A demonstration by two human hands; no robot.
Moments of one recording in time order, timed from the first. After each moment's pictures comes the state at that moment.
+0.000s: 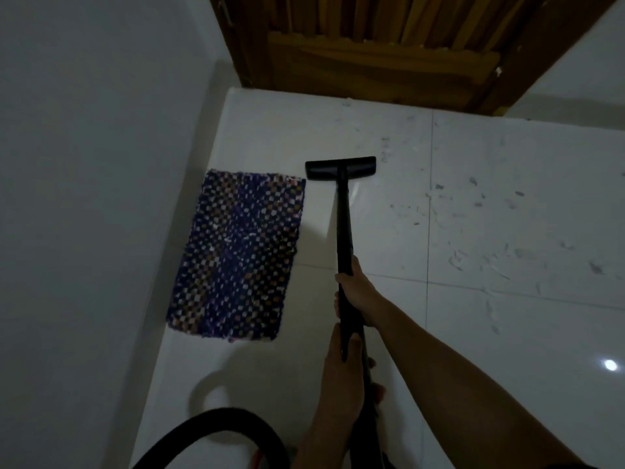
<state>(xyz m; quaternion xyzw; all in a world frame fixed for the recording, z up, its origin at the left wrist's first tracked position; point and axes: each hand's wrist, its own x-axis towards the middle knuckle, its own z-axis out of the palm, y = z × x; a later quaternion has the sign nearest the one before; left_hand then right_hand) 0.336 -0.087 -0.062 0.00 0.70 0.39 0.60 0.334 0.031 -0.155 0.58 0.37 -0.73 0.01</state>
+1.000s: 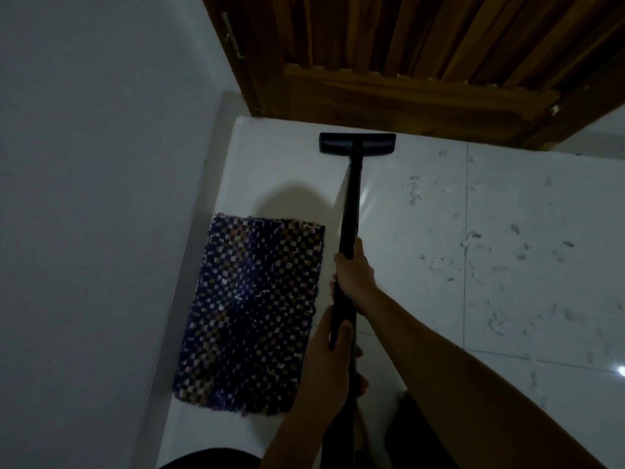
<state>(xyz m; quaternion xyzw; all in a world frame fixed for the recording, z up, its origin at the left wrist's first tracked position) 0.159 0.065 -0.087 0.03 0.69 0.41 0.59 0.161 0.186 -0.185 0.63 0.44 -0.64 -0.03</state>
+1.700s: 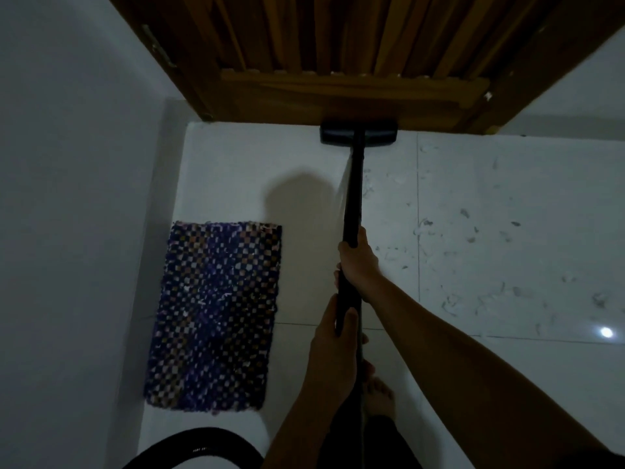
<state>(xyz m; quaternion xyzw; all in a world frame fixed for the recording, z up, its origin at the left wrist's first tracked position) 0.255 0.141 -0.062 0.09 0.70 0.38 0.60 0.265 0.260 -0.153 0.66 0.39 -0.64 -0.06</state>
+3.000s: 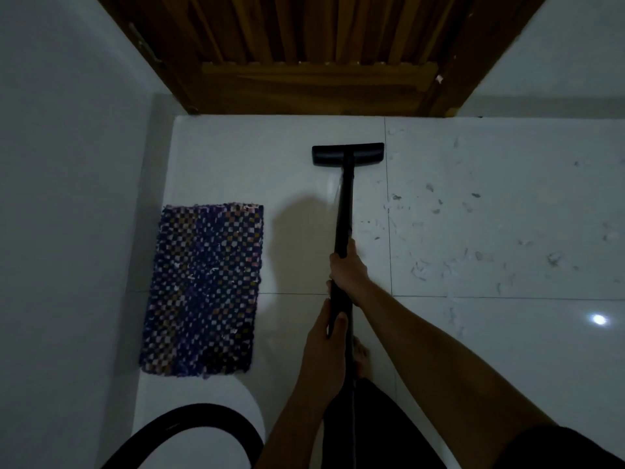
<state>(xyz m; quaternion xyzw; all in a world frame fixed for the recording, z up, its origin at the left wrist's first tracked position) 0.346 0.062 -0.024 0.06 0.69 0.37 0.62 0.360 0.180 -0.110 0.66 0.40 -0.63 -0.01</state>
